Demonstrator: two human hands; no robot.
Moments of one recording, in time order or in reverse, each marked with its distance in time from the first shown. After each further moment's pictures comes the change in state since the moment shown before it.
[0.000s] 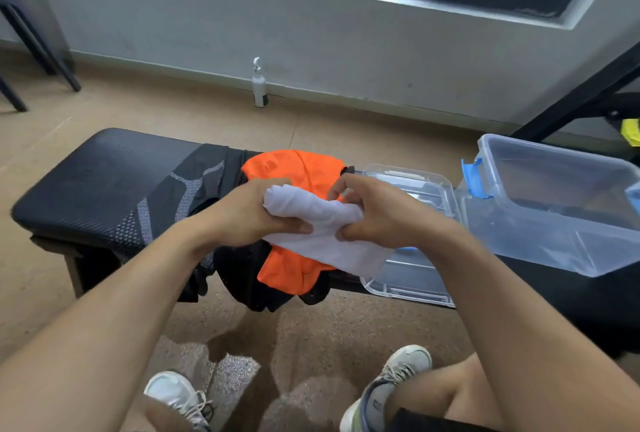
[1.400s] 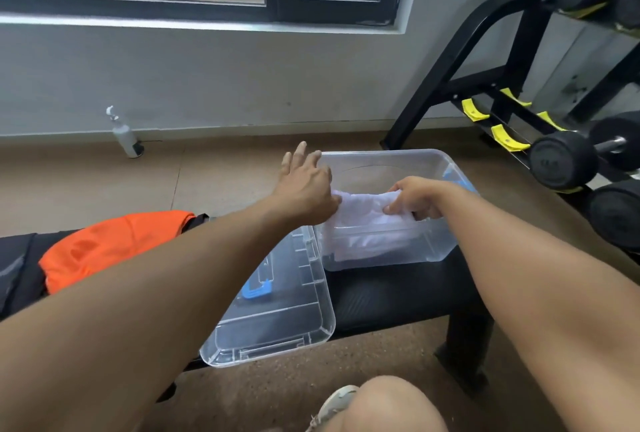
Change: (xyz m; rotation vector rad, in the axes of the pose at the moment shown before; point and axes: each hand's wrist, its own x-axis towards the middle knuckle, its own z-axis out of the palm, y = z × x) left_hand 0.219 0.200 0.201 0.673 -0.025 0.248; right_hand -0.093 0.278 -0.165 0.191 0.138 0.872
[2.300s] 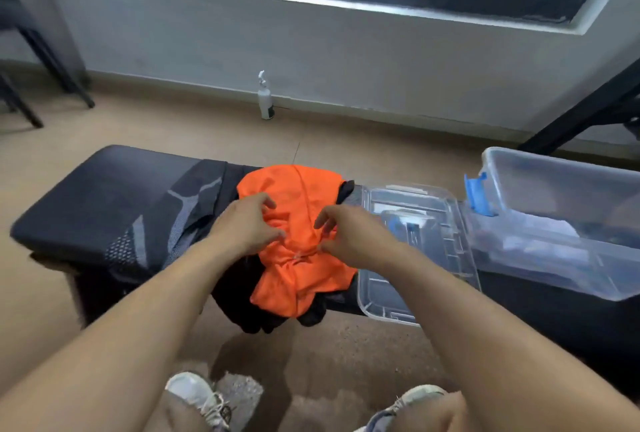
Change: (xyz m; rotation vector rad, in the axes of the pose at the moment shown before) left_hand -0.234 -0.244 -0.004 -0.317 0.096 -0.689; right_hand -0.117 -0.218 0.252 -0.283 -0.033 -0.770
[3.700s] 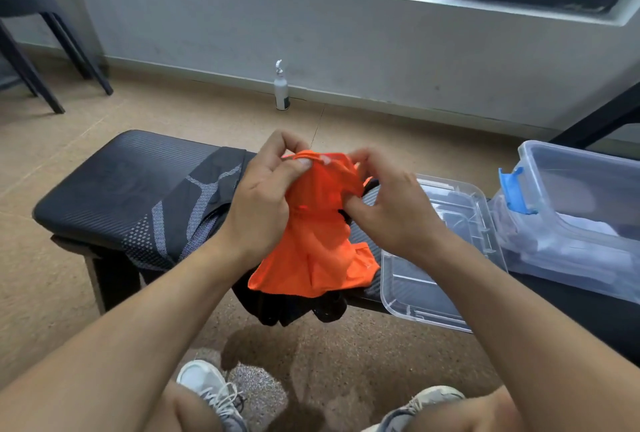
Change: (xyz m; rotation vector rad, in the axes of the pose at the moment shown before) left_hand -0.065 0.038 -0.042 -1.032 0.165 0.450; right_hand -0.022 -0.025 -0.023 0.291 0.485 -0.371
